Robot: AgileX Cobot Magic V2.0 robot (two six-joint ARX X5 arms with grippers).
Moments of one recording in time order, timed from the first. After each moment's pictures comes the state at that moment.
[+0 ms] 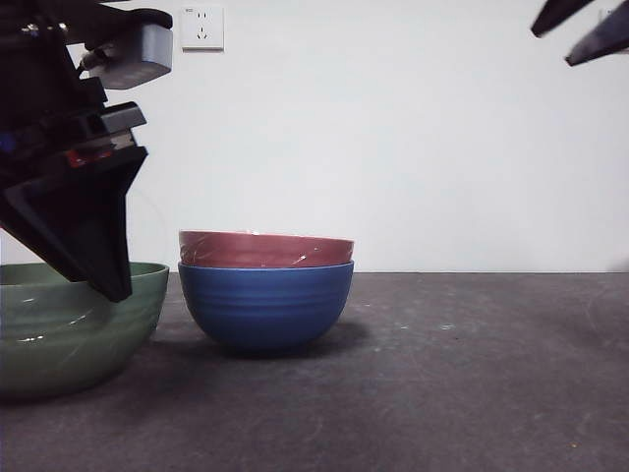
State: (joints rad) left arm -0.70 1.25 0.80 -0.65 -0.05 -0.04; right arm 0.16 0.98 0.96 -0.59 -0.50 -0.11
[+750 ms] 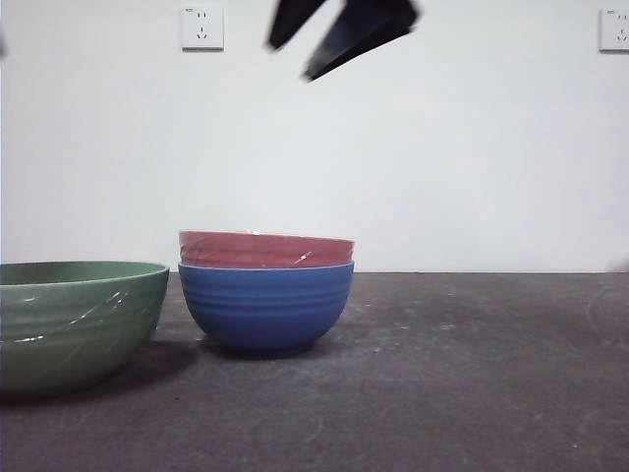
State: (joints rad) left arm -0.33 0.80 0.97 -0.97 0.02 -0.04; right arm 0.73 1.63 1.60 -0.87 -0.29 -0.23
